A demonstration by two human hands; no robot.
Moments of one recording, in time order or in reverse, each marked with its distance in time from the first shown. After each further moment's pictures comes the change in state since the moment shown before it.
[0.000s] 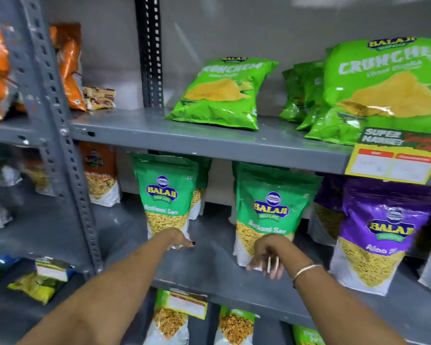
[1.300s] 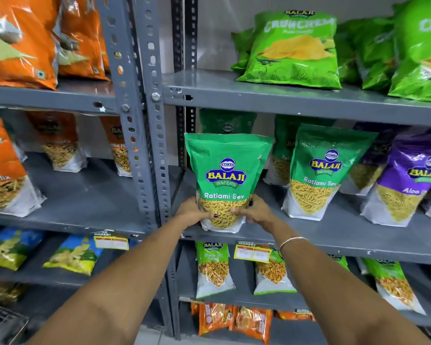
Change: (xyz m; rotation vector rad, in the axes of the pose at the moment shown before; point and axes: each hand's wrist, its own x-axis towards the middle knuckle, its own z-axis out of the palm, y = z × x) left_hand 0.027 -0.159 -0.044 -0.262 0.117 0.355; right_hand -0.014 -0.164 0.137 0.846 0.614 -0.577
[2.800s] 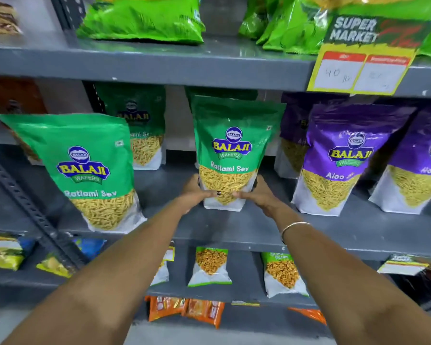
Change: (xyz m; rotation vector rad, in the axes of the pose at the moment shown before) left_hand 0.074 0.163 0.223 -0.317 -0.030 -0.044; right_hand 0.069 0.127 -0.253 0.125 0.019 0.070
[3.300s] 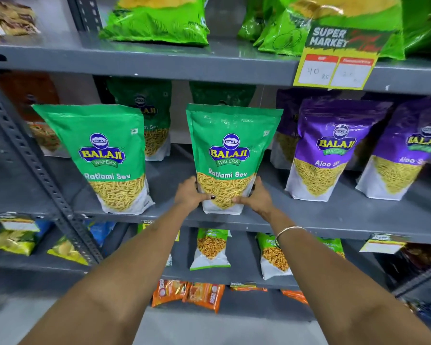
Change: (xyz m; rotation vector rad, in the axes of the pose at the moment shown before) left_hand -0.084 0.007 -0.011 0.371 0.124 0.109; right_hand -0.074 0.004 0.014 -0.223 0.132 -0.090
